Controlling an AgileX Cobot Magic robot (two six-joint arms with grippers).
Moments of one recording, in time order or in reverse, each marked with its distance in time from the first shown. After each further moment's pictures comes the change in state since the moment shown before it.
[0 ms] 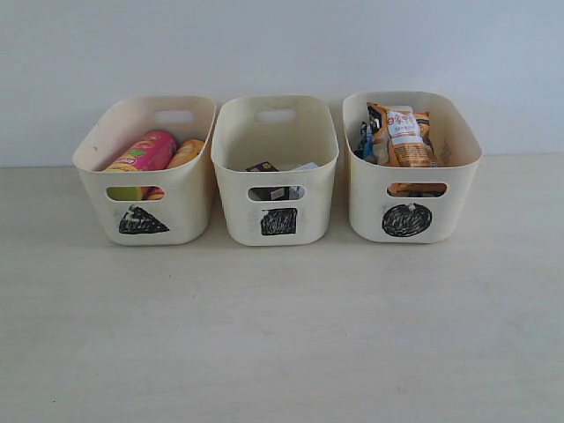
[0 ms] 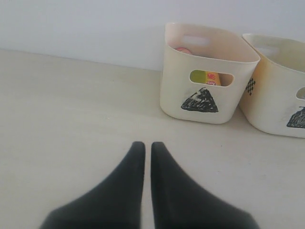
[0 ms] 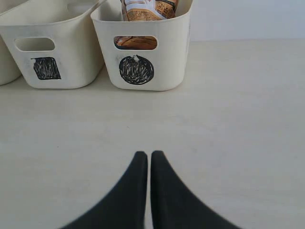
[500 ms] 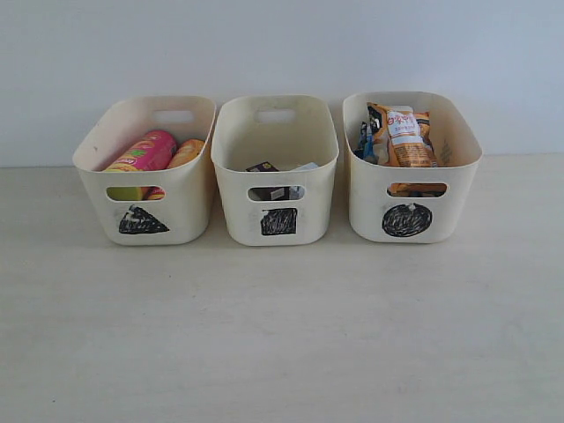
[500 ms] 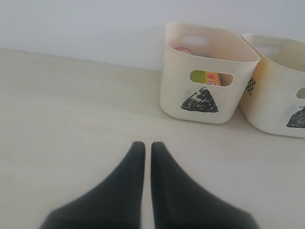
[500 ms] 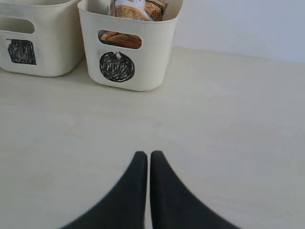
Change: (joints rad) left arm 0.000 0.000 0.000 0.000 0.000 0.000; right arm 0.000 0.000 0.000 -0.182 -0.006 0.014
